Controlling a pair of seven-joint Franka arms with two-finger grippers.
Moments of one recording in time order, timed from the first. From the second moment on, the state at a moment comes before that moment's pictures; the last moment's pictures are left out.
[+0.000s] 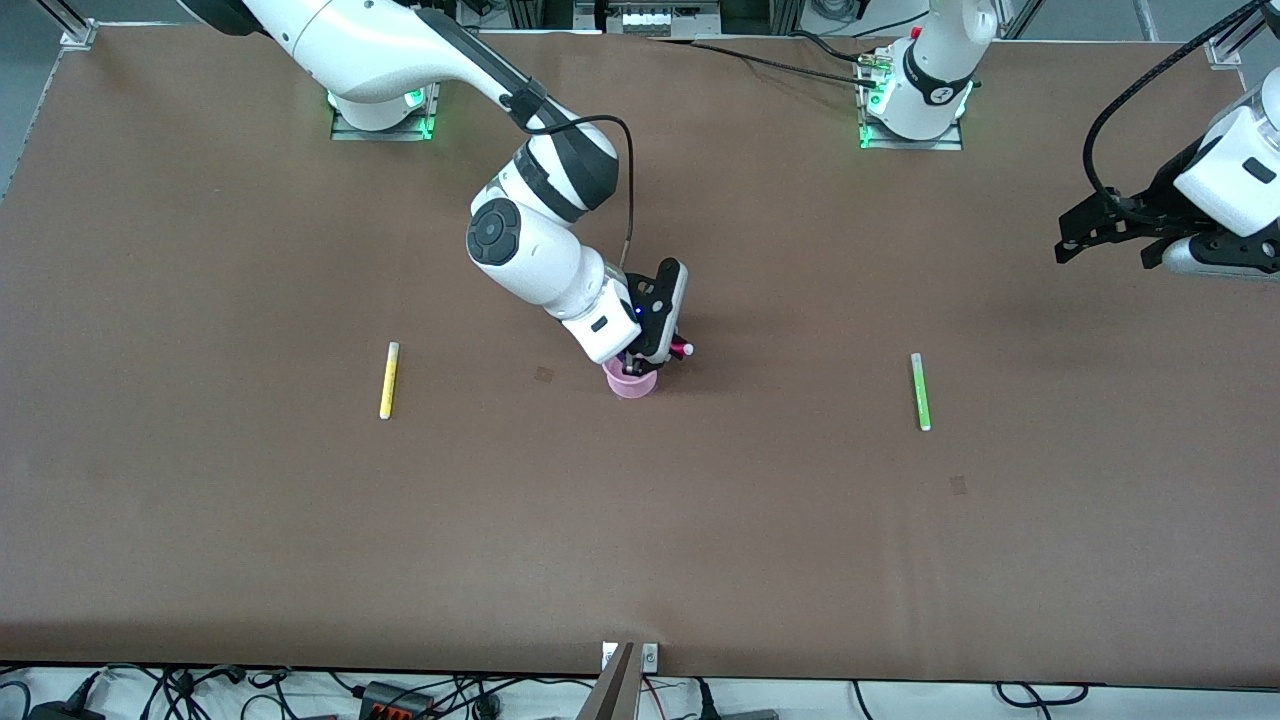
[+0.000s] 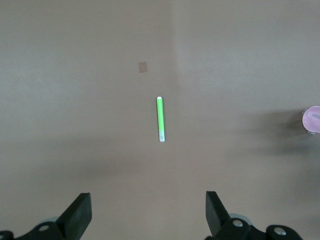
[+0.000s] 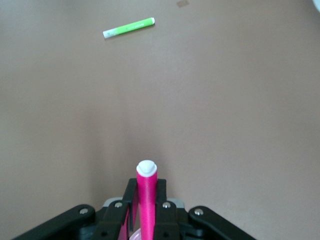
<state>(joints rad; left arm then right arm) 0.04 -0.03 -0.07 -1.67 -0.05 1.64 0.00 0.36 0.70 0.45 -1.52 0.20 2.55 -0.78</state>
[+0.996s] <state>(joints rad) 0.04 -0.02 -0.10 -1.67 -0.05 1.64 -0.05 0.36 0.70 0.43 -1.53 0.15 2.49 -0.78</state>
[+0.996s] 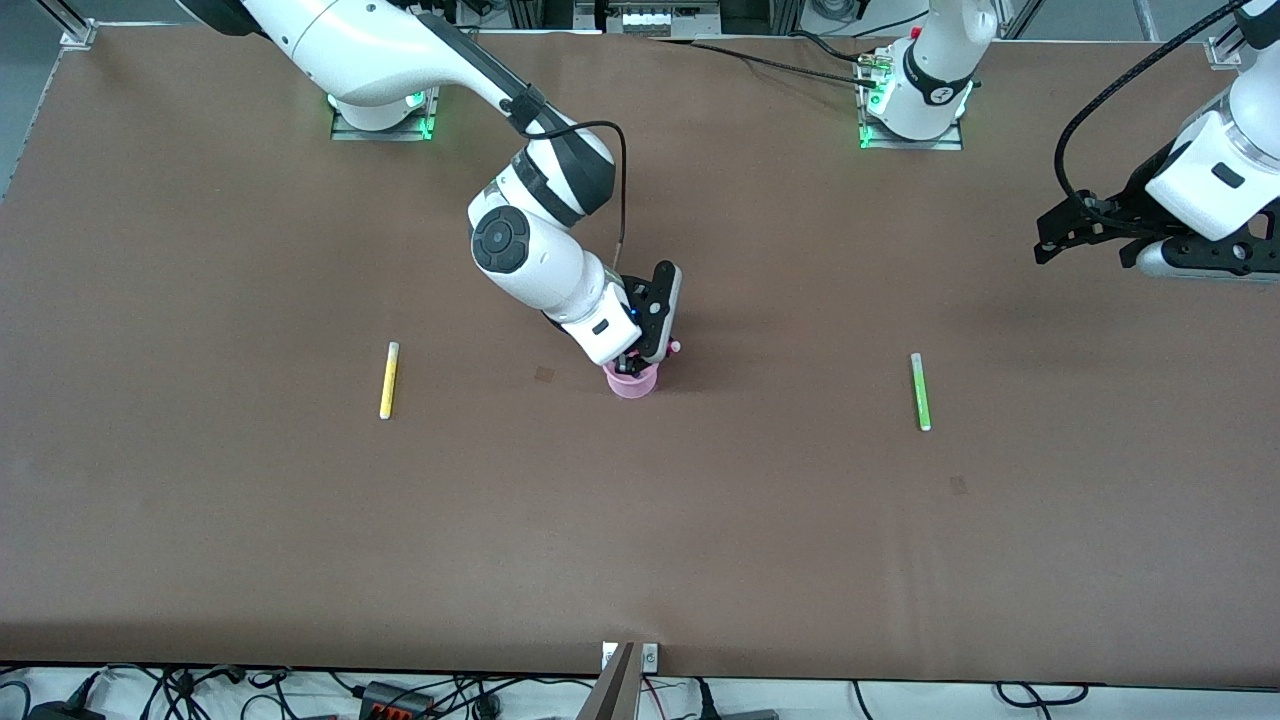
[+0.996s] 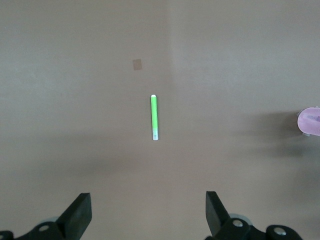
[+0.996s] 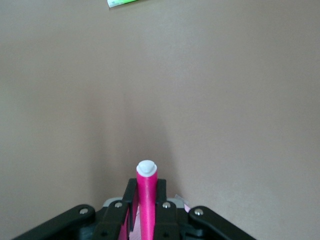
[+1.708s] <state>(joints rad) 0.04 -0.02 -0.10 -1.67 -0.05 1.64 -0.06 0.36 0.71 0.43 -1.54 0.15 2.49 -0.78</state>
